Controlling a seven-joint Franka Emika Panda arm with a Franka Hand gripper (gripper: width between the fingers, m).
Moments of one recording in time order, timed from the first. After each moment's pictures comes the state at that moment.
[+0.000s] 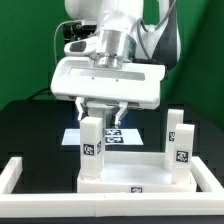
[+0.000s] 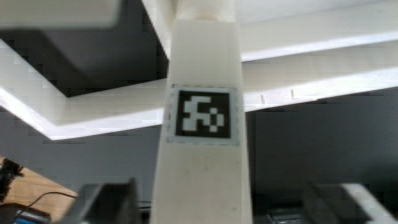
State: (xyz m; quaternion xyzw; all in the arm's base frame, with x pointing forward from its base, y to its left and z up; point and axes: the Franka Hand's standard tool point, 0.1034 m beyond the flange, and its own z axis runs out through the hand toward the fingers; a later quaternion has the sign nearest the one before) arm 0.586 -0.057 0.122 0.93 -0.16 0.31 0.07
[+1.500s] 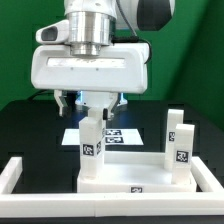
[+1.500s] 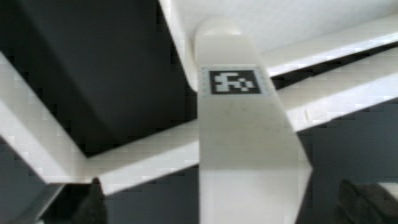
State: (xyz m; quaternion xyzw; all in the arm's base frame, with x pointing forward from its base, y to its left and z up) arm 0.601 -0.079 0.140 0.97 -0.21 0.09 -0.01
